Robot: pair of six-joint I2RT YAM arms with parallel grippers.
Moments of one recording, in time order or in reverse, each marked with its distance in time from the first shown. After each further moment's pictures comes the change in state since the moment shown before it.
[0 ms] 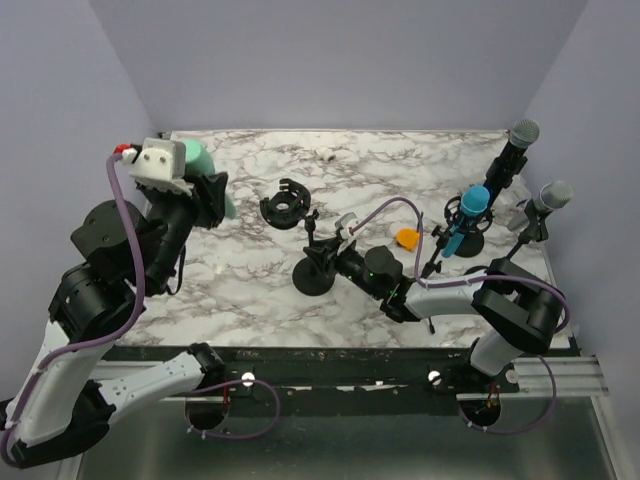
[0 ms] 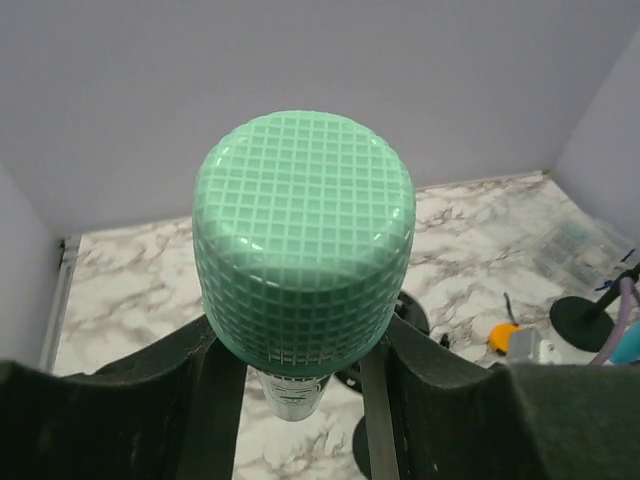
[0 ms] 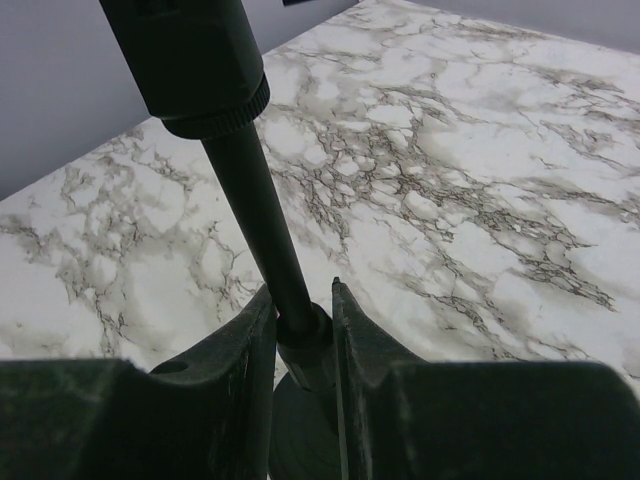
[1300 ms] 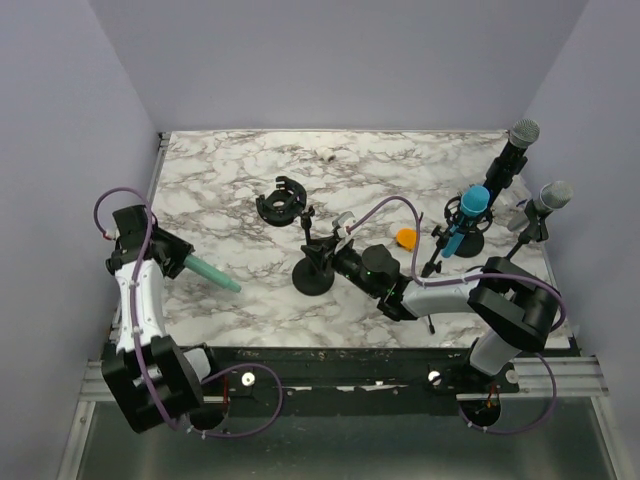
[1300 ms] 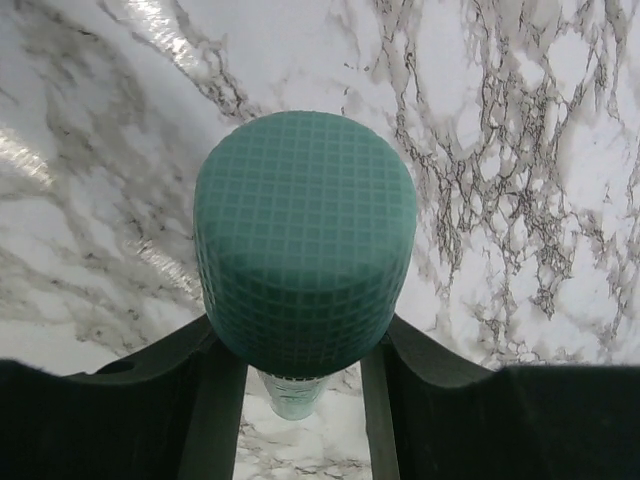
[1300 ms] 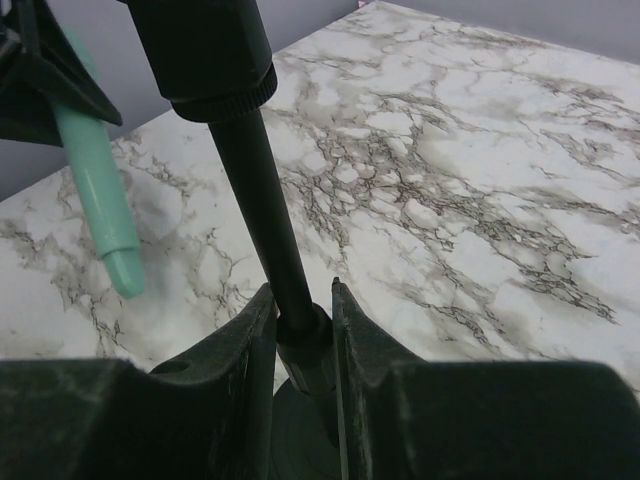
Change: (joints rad) left arm 1.224 0.151 -0.787 -0.074 0.651 -0.710; right arm 0.001 0.024 0.024 0.006 0.001 -0.013
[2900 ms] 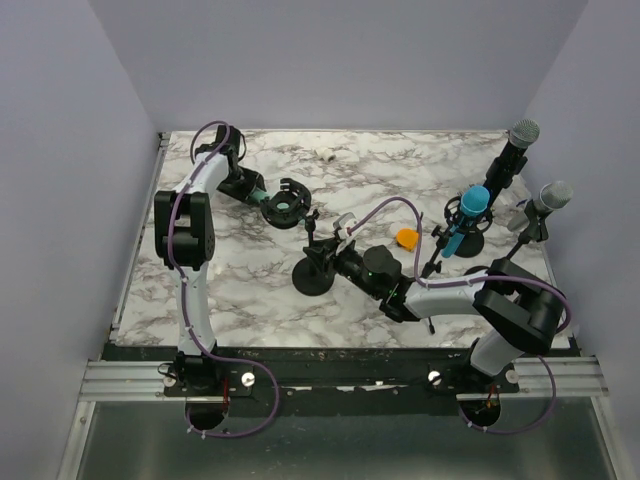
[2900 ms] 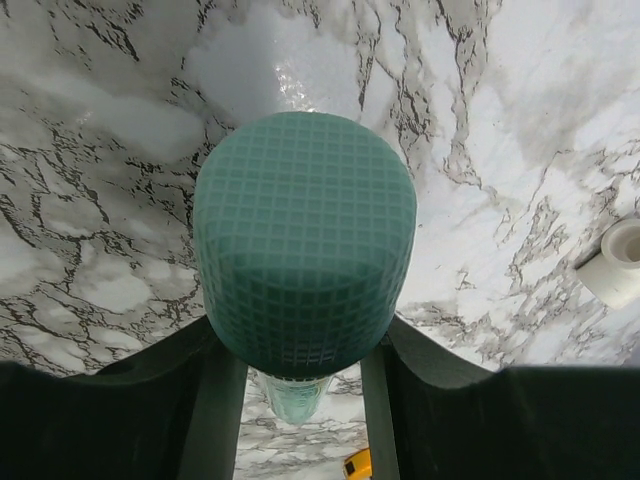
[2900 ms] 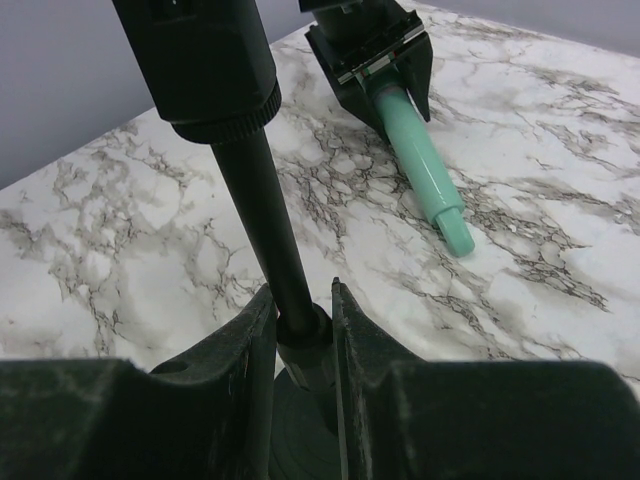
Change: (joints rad) left arm -0.464 1.191 1.053 -0.134 -0.017 -0.475; right arm 0.004 -0.029 -0.013 -0.032 0.008 -0.006
